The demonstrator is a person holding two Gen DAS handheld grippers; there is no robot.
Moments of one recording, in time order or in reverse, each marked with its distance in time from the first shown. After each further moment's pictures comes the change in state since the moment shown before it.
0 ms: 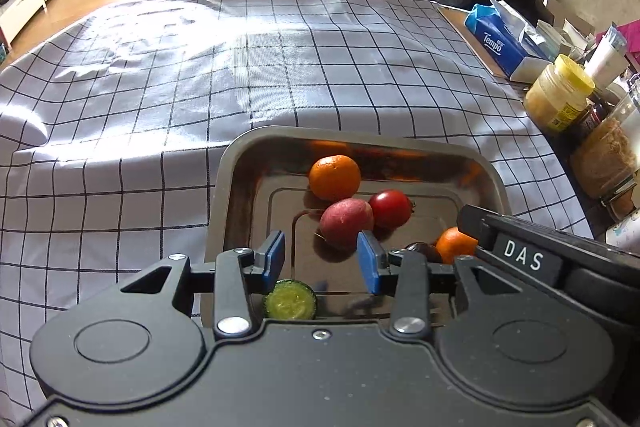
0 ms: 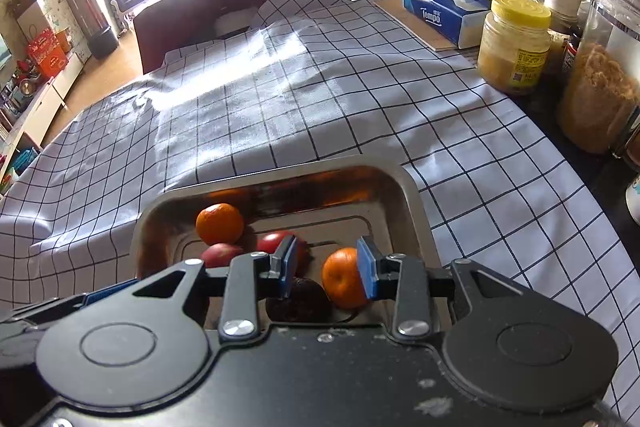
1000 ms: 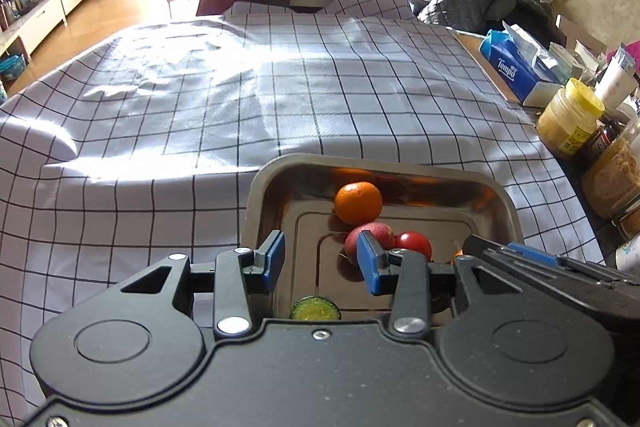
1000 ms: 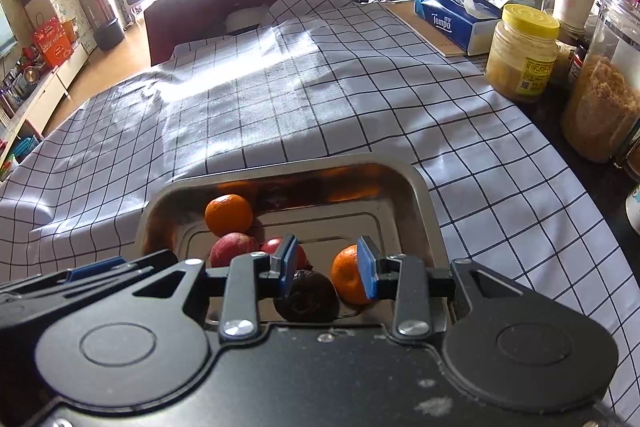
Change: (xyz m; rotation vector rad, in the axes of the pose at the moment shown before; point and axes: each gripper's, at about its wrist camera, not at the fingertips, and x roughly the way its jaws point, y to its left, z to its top) left arm -0.020 0.007 0.002 -0.014 -0.082 0.053; right arm -0.005 0.011 -0.005 -0.041 -0.007 -0.003
